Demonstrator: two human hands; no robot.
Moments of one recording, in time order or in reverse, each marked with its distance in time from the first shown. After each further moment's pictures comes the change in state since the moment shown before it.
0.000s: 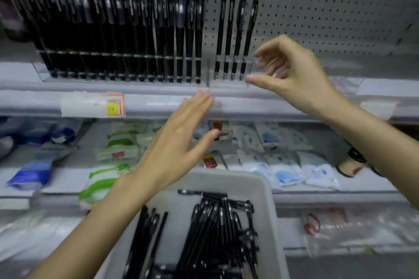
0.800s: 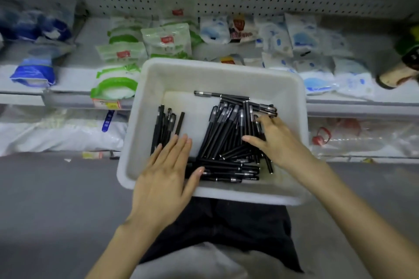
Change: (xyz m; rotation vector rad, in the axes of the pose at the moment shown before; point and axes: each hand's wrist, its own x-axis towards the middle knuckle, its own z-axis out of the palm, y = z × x) left_hand -0.243 0.008 0.063 0.304 -0.463 -0.418; right_hand -0.222 0.052 0.171 -0.218 -0.705 0.673
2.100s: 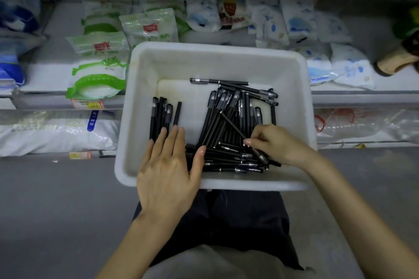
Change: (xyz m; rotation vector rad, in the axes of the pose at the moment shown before) left_hand 0.034 0.019 0.013 0.000 0.140 -0.213; right_hand 0.024 0.028 0.010 0.134 -0.174 -0.067
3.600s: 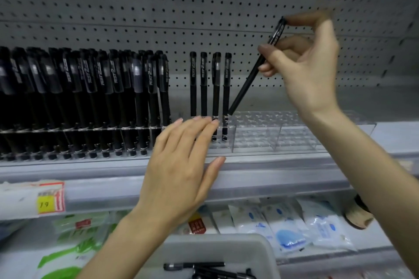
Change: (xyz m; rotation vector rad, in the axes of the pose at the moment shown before) left_hand 0.249 0.114 -0.165 -0.007 0.710 0.657; right_hand -0.008 -0.160 -0.350 0.628 1.132 -0.901
